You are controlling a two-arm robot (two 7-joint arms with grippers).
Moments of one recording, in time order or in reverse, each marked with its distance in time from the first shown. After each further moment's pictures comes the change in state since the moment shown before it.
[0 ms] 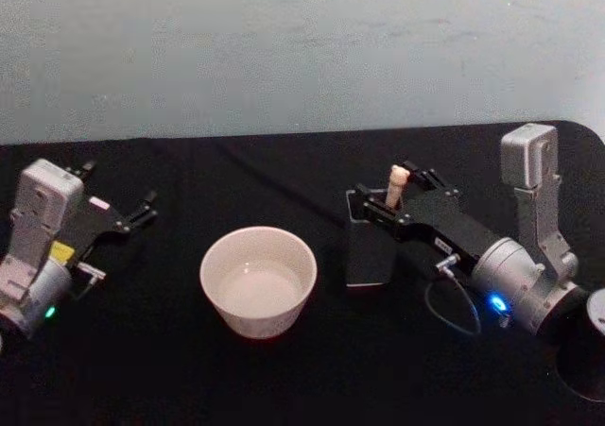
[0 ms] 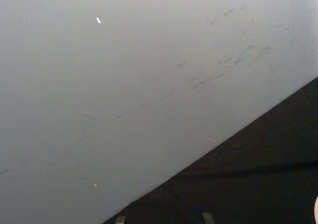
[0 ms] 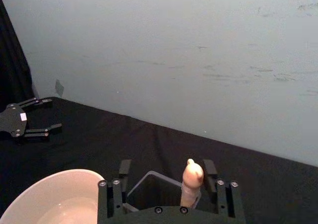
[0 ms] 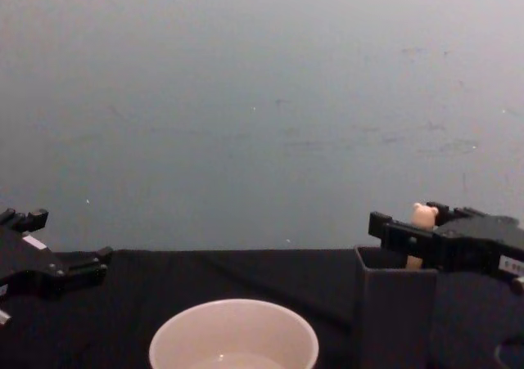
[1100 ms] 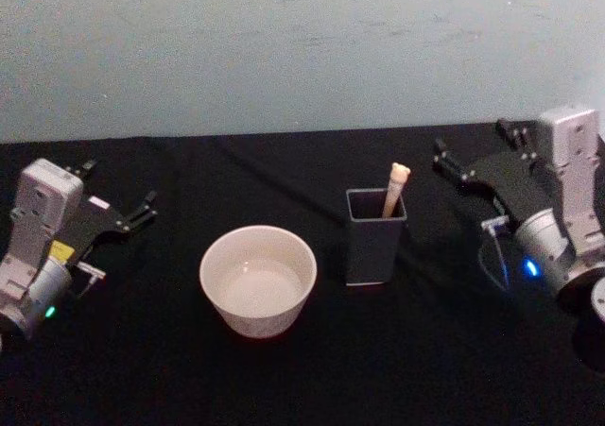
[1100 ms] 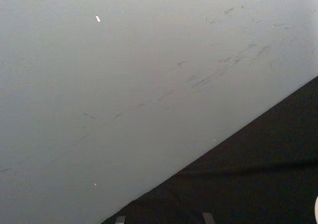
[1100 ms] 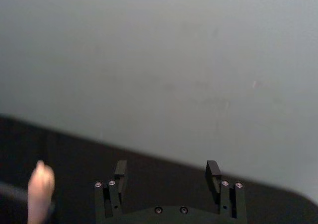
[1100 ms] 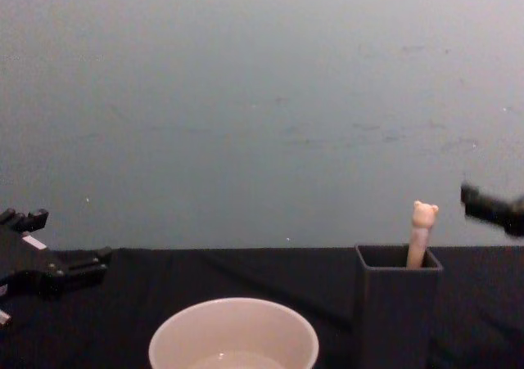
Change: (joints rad) left arm 0.000 0.000 0.000 0.000 0.000 0.000 0.000; right arm 0.050 -0.061 0.099 0.117 -0.247 -0.103 -0.240
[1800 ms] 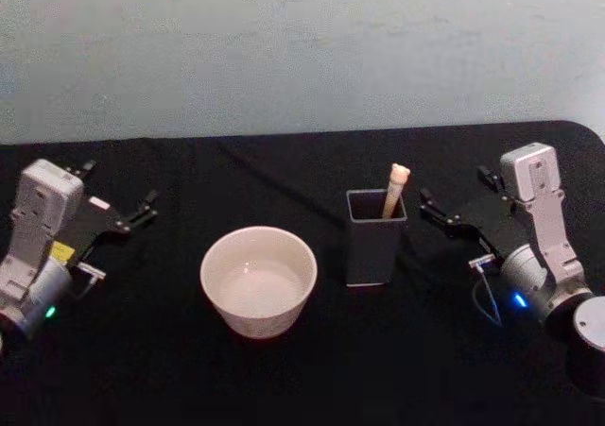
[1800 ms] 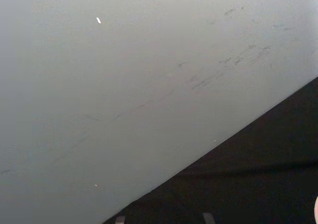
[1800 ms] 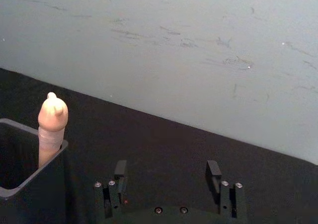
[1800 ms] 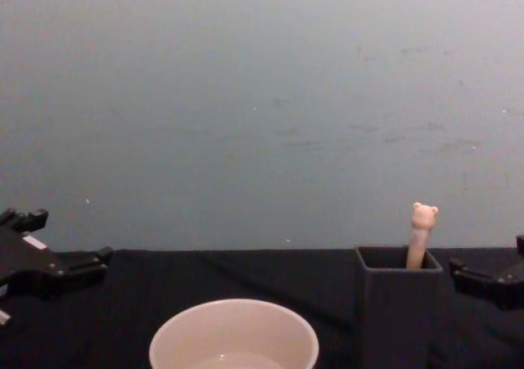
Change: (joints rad) left arm 0.000 0.000 0.000 0.000 0.000 0.000 0.000; right arm -0.012 -0.007 -0.022 0.071 -0.059 0.050 0.027
